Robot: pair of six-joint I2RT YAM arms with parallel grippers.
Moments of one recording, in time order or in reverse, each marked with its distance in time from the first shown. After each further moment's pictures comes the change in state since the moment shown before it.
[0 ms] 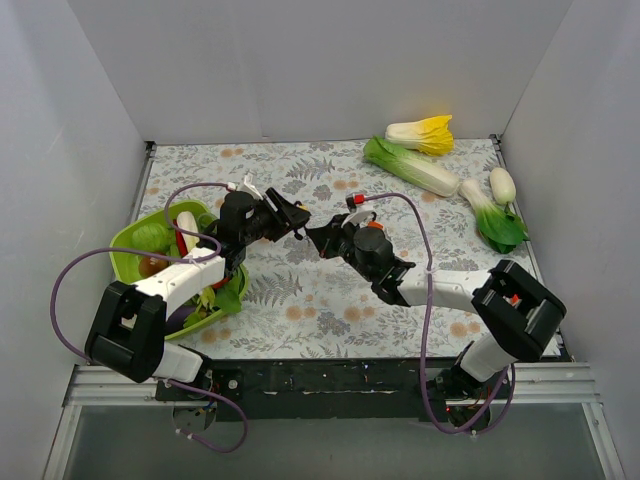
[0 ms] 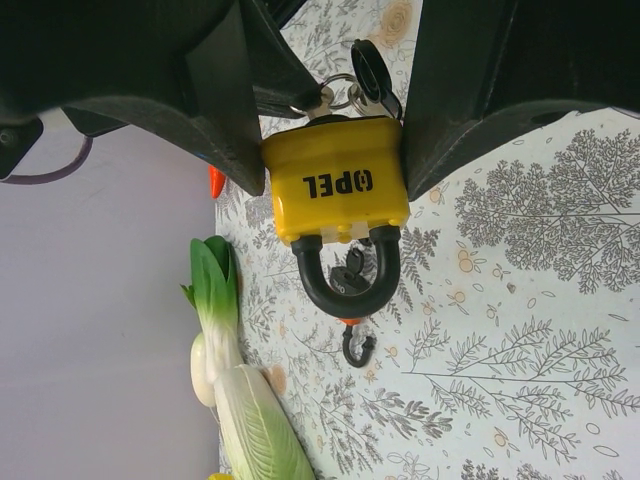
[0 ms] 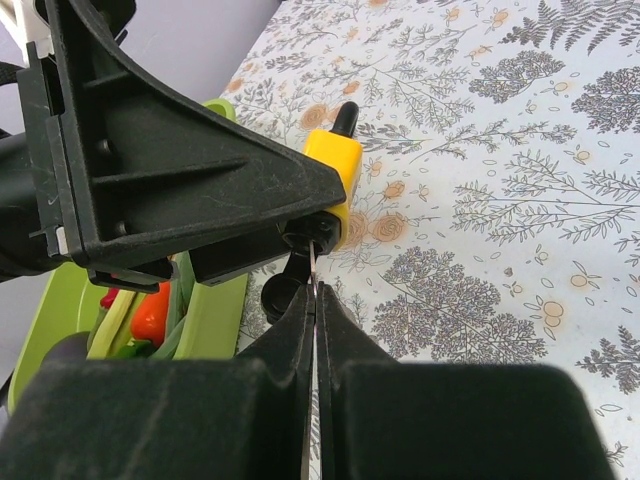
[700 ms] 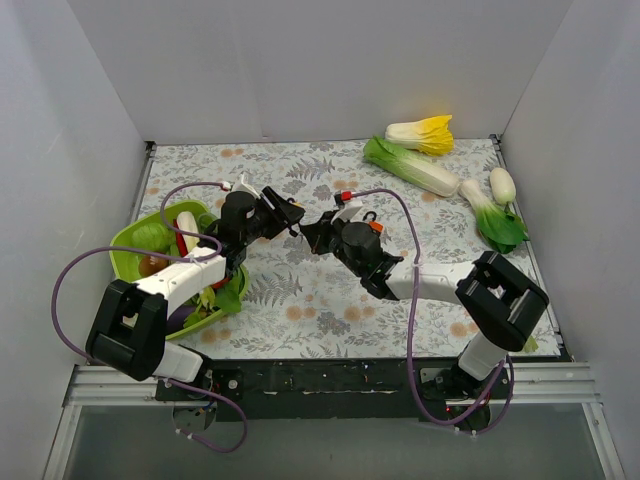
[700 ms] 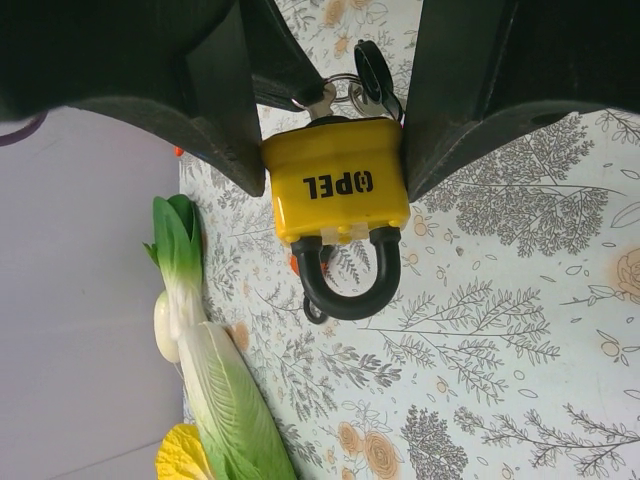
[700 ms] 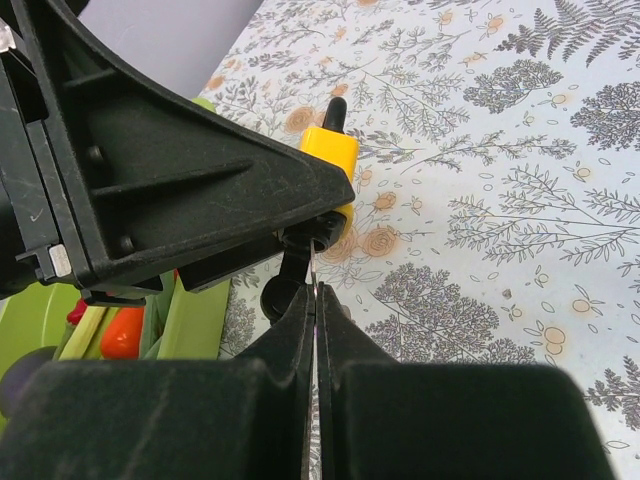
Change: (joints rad) left arm -0.002 0.009 0.001 -0.001 -0.115 0.040; right arm 0.010 0.100 0.080 0.006 0.028 -0.035
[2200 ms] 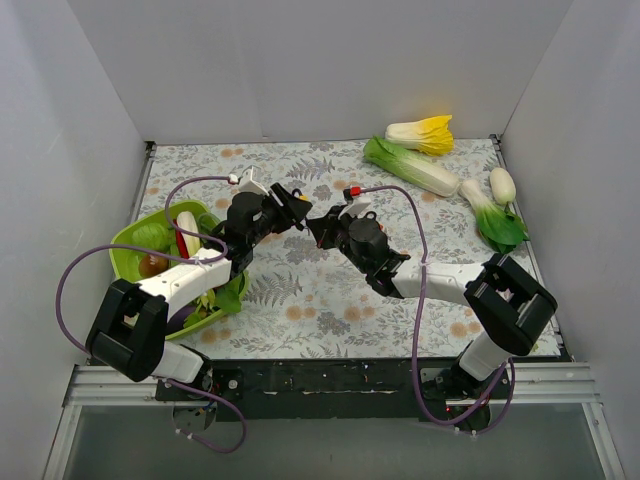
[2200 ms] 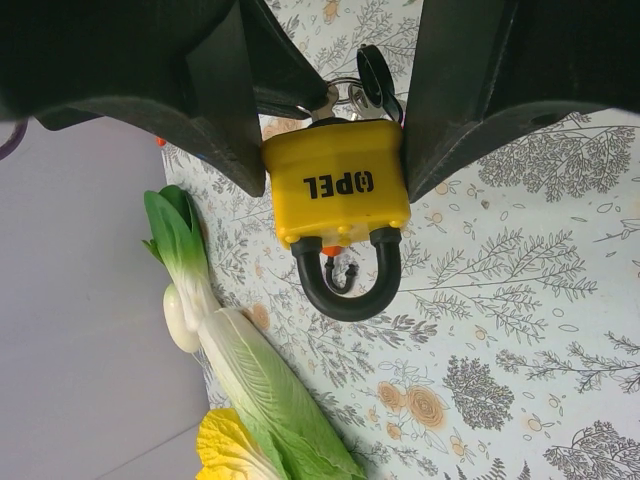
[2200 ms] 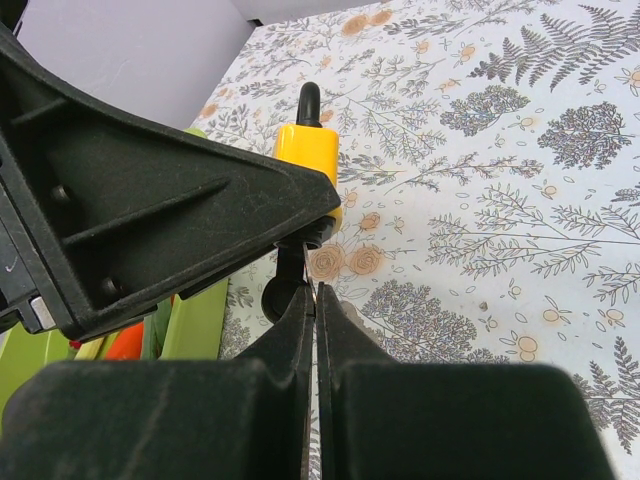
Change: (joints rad) left arm -0.071 0.000 0.006 0.097 -0.089 0.106; right arm -0.032 -0.038 -0.002 -0.016 0.019 0.001
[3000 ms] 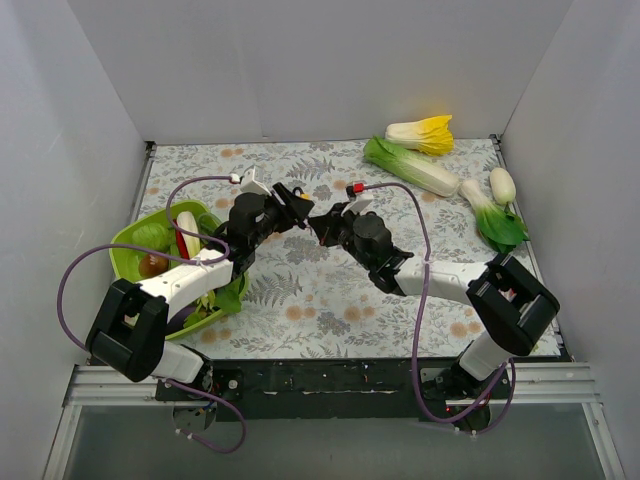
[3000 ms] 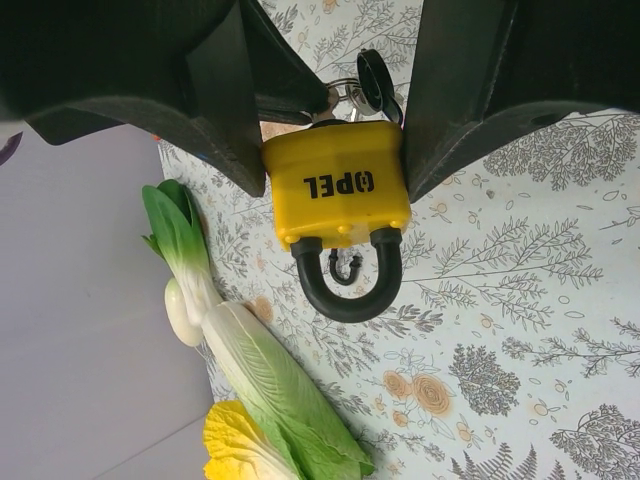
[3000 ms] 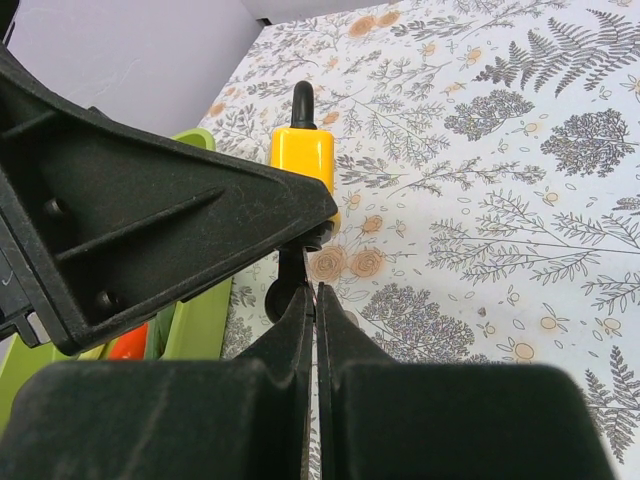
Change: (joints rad) left arm -0.023 0.000 0.000 0.019 -0.034 0.018; right arm -0.030 -0.006 0.000 0.000 -0.053 0.001
